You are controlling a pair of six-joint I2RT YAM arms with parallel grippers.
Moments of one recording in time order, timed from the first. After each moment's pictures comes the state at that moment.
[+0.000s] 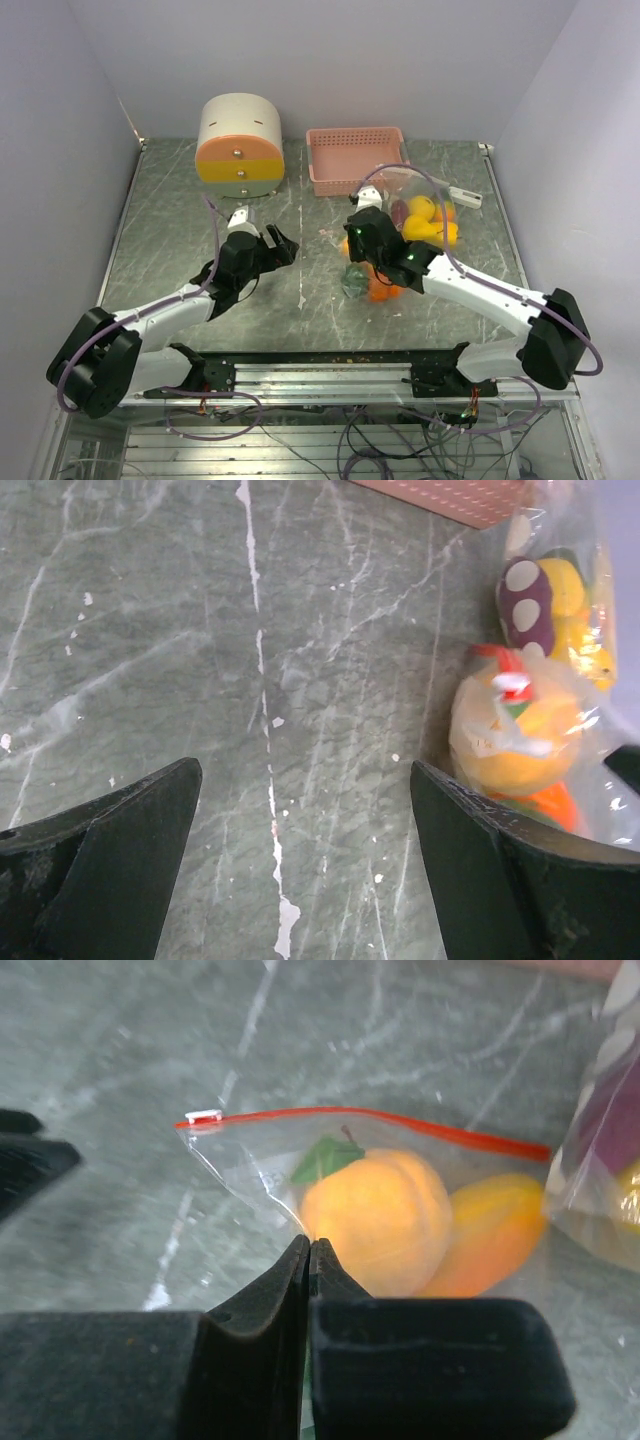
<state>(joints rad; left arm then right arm) -0.60 1.20 0.46 0.33 -0.16 -0.75 0.84 1.34 0.94 -0.28 0.40 0.33</state>
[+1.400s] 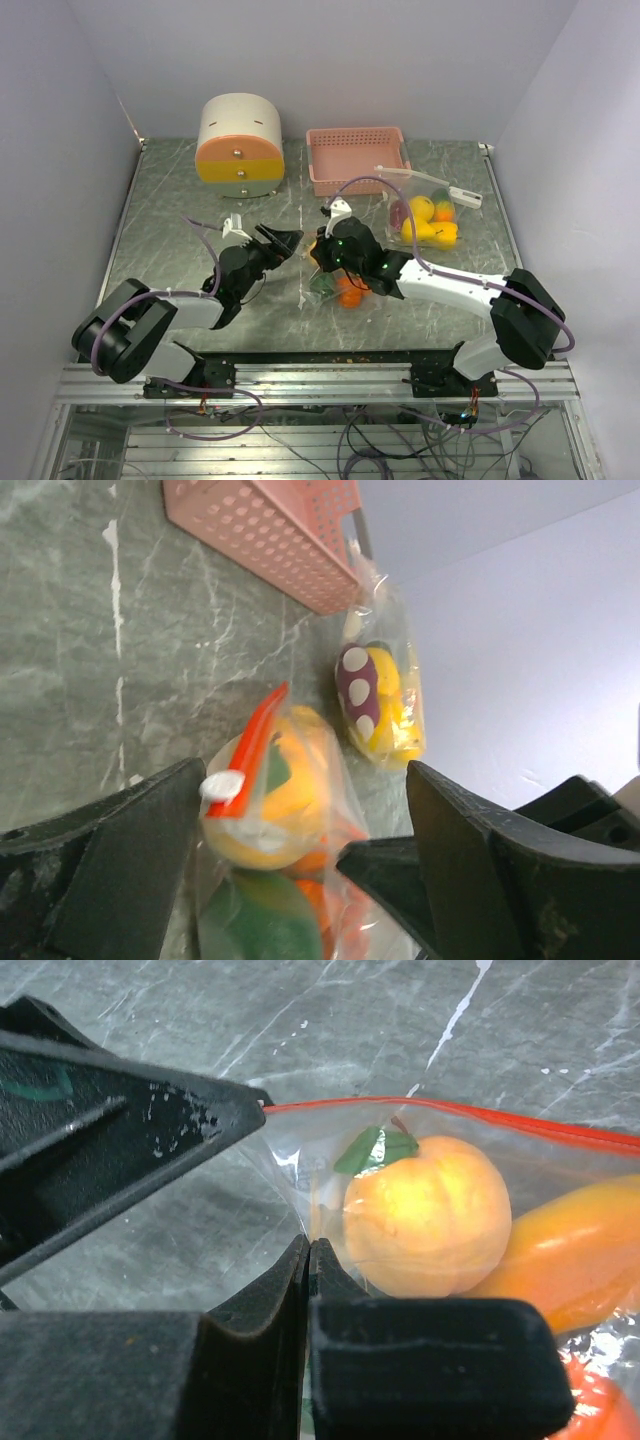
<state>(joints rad) -0.60 1.40 0.28 1.03 -0.12 -1.05 0.90 1.48 0.89 0.09 0.16 0.38</state>
